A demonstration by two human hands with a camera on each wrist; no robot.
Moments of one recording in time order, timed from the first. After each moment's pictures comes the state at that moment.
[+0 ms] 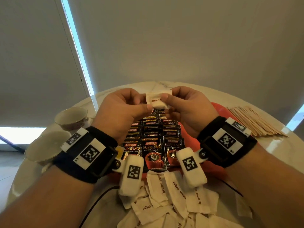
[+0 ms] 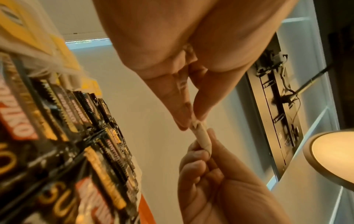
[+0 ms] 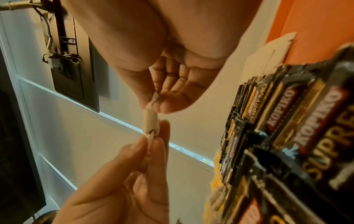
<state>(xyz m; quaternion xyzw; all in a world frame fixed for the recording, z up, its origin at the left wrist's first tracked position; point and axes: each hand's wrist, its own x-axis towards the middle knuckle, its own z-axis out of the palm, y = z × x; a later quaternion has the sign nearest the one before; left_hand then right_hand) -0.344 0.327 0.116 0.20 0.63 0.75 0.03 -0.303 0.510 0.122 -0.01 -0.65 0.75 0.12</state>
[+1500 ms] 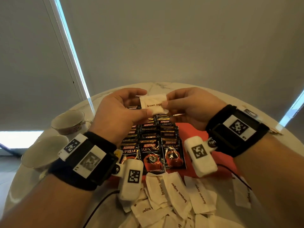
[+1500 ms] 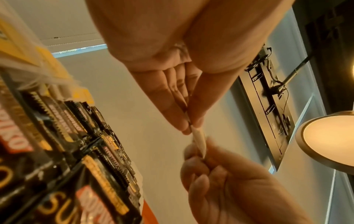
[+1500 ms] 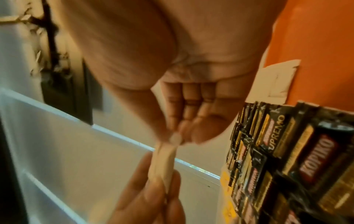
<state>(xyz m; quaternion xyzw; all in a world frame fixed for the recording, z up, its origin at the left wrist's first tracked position) -0.339 0.325 0.120 0.21 0.68 0.70 0.03 -0.306 0.534 0.144 -0.03 -0.71 0.70 -0.03</state>
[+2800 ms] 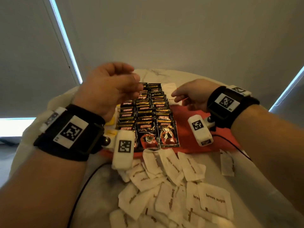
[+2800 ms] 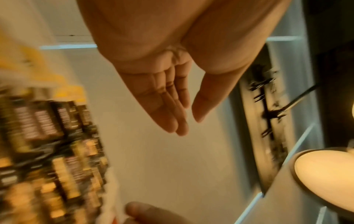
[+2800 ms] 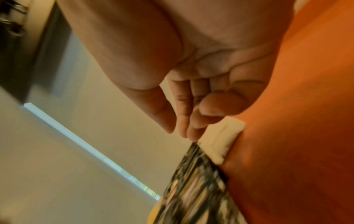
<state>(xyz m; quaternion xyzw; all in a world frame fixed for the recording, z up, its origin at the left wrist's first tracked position) -0.325 0.315 0.149 0.15 0.61 0.78 0.06 -0.312 0.566 0.130 -0.22 -0.81 0.54 -0.02</state>
